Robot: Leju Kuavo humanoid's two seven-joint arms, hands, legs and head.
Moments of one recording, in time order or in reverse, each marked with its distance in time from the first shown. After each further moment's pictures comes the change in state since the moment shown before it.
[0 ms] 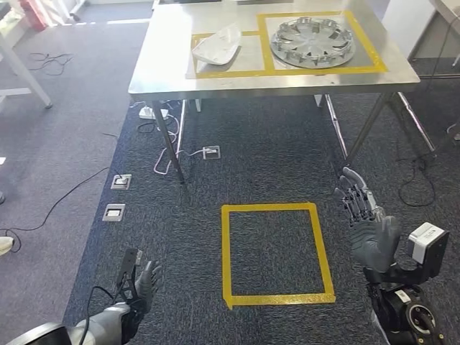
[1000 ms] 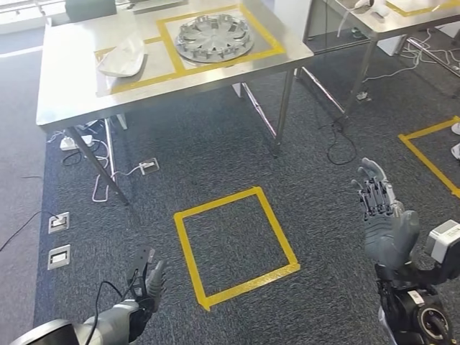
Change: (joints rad) left arm -0.021 -0.032 -0.001 -0.001 -0.079 0.019 0.051; right arm 0.001 -0.008 -0.023 -0.094 -0.004 -0.104 0.048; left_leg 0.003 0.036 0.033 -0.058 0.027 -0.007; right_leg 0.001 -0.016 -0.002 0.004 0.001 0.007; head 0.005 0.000
